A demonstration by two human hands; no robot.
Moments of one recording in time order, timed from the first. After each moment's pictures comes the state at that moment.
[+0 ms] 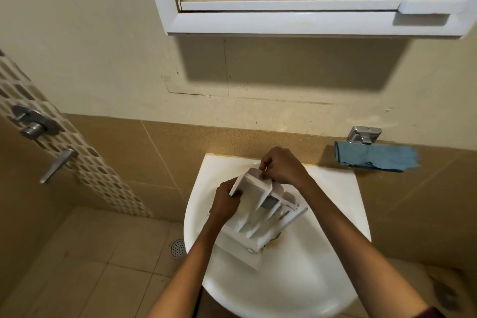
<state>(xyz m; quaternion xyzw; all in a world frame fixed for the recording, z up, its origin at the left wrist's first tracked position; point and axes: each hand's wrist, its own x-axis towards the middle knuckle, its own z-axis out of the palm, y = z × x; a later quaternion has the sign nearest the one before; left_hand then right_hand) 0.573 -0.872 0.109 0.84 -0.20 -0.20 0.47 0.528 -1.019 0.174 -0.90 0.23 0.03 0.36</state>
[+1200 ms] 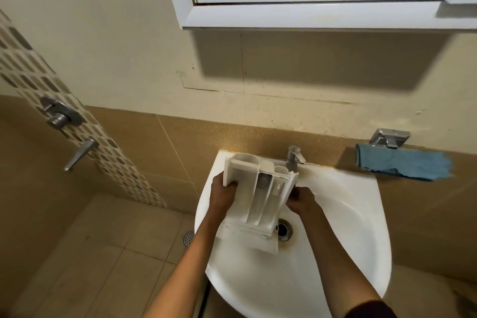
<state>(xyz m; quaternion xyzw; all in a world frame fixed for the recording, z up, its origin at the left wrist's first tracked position) 0.594 -0.863 0.114 0.80 -0.05 -0.18 0.57 0.538 -1.056 -0.010 -0.25 0.49 -0.09 0.83</state>
